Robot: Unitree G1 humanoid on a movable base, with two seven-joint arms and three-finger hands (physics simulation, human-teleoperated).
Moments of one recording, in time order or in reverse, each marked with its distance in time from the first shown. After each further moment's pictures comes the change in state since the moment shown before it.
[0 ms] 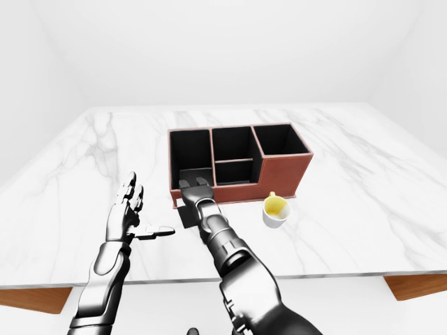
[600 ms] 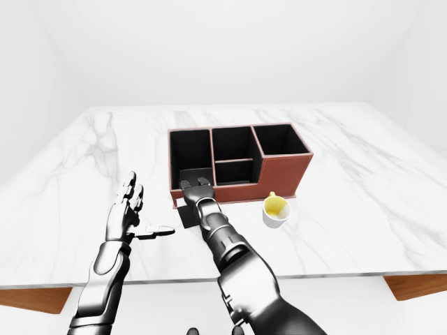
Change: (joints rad) left arm -0.003 0.001 0.001 0.000 -0.005 0.004 -0.001; right arm -0.059 -0.001 0.004 0.108 -0.001 0.000 -0.035
